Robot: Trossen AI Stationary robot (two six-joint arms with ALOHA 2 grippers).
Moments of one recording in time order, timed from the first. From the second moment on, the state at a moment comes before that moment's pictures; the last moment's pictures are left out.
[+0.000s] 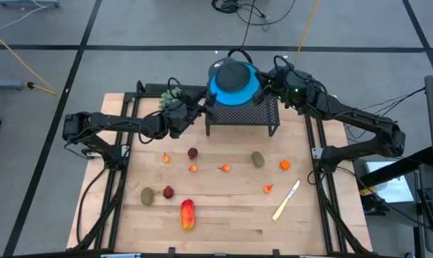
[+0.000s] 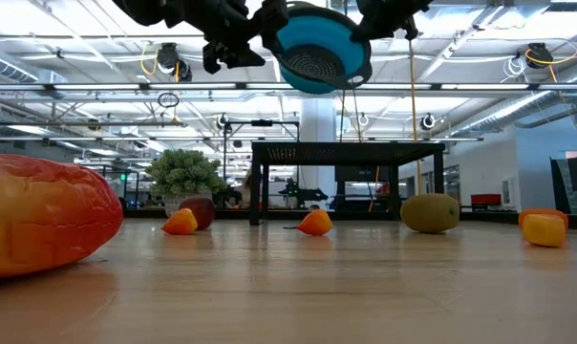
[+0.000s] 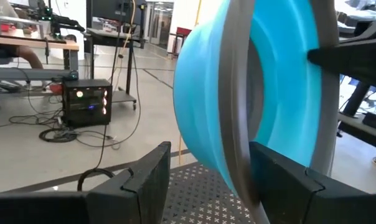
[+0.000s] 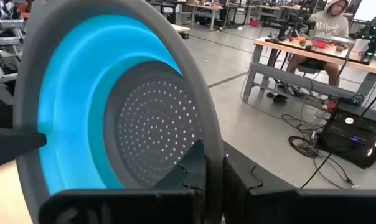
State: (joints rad) left arm 0.17 1.50 1.02 0.49 -0.72 -0.22; right arm -0.41 1.20 1.19 -0.15 0.40 0.00
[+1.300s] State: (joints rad) left arm 0.21 1.50 1.02 0.40 -0.68 -0.41; right arm -0.32 1.22 1.19 -0.14 0.46 0.01
